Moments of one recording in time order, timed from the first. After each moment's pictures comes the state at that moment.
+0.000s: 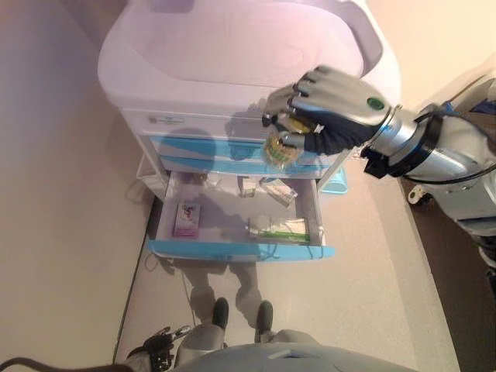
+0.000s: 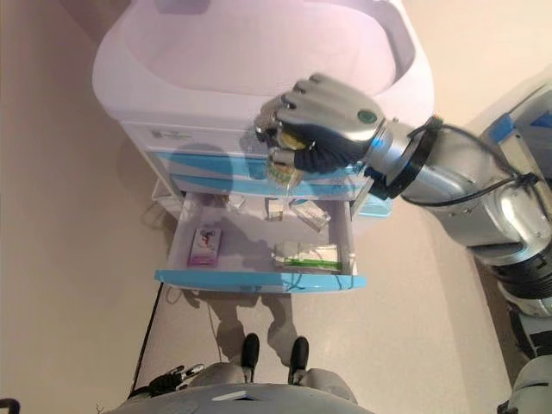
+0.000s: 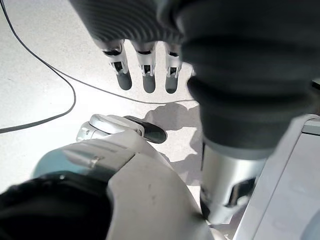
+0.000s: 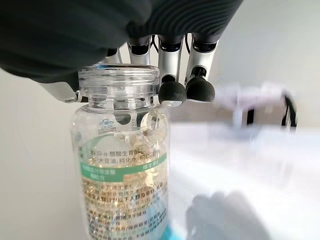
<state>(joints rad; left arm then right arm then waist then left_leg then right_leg) 0.04 0.26 -0.05 1.25 -0.45 0.02 -0.13 -0.80 -1.04 0.32 -0.47 -0.30 -0.17 0.28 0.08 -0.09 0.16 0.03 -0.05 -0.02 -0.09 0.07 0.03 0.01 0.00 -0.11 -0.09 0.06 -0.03</state>
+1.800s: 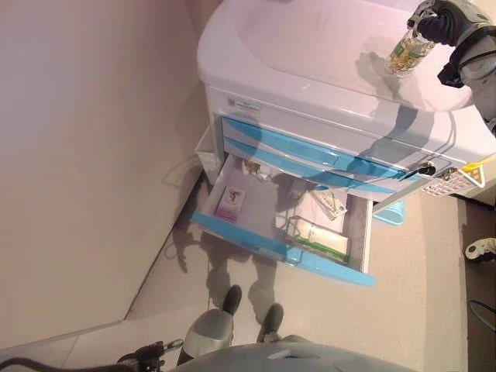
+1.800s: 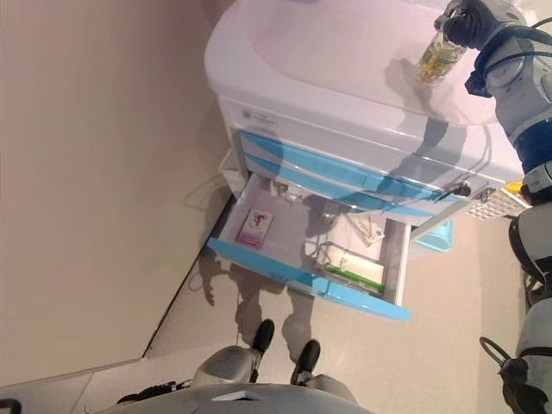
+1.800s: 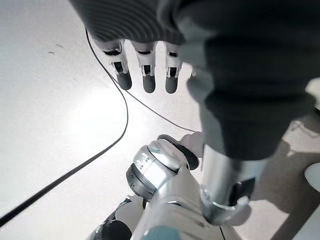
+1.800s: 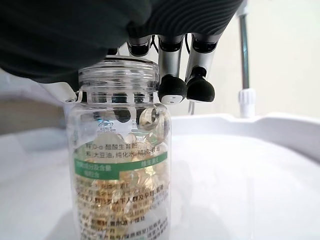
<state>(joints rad) 0.05 0.33 -0.12 1.22 -0.43 0.13 -0.16 -1.41 -0.97 0.83 0.90 -0.19 -0.01 0.05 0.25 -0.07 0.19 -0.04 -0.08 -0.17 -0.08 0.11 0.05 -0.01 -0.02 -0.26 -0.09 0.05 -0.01</state>
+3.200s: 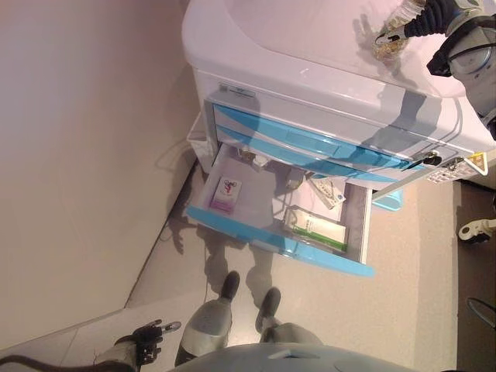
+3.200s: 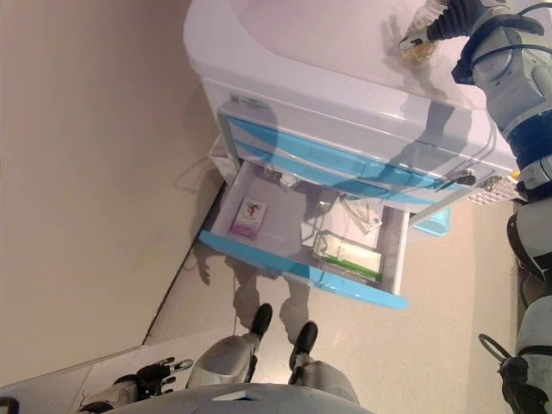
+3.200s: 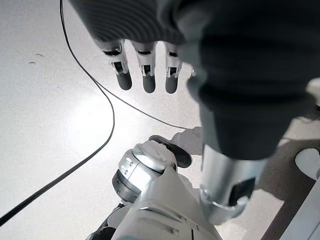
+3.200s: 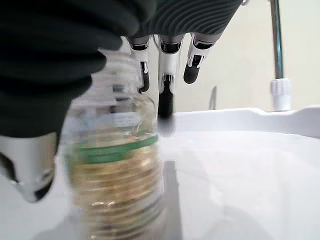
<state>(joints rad) 0.01 0.37 -0.14 1.19 -0.44 0.11 -0.18 -1.43 -0.98 0.83 0.81 -0.13 -0.06 -0.07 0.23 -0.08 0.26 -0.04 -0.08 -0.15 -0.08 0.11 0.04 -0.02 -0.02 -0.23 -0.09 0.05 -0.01</state>
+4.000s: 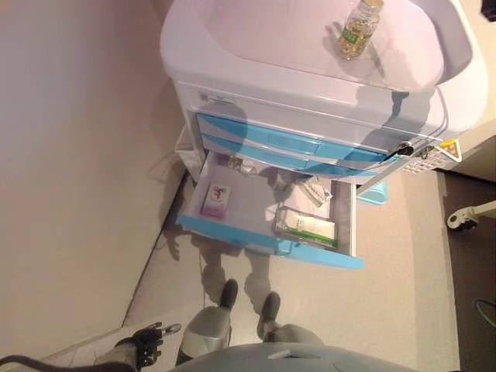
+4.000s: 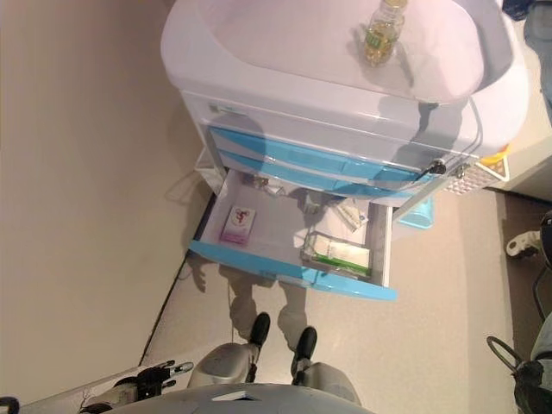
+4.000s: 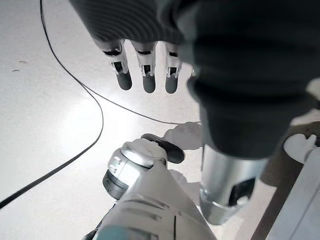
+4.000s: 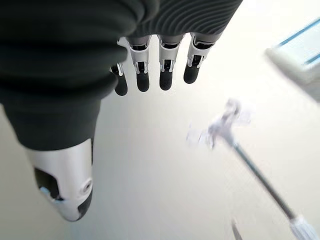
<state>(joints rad) 0.02 0.35 -0.14 1.20 -0.43 0.11 -0.18 -1.40 -1.08 0.52 0.69 0.17 -0.09 -0.46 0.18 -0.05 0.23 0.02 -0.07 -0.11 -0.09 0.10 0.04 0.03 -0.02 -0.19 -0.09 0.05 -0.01</state>
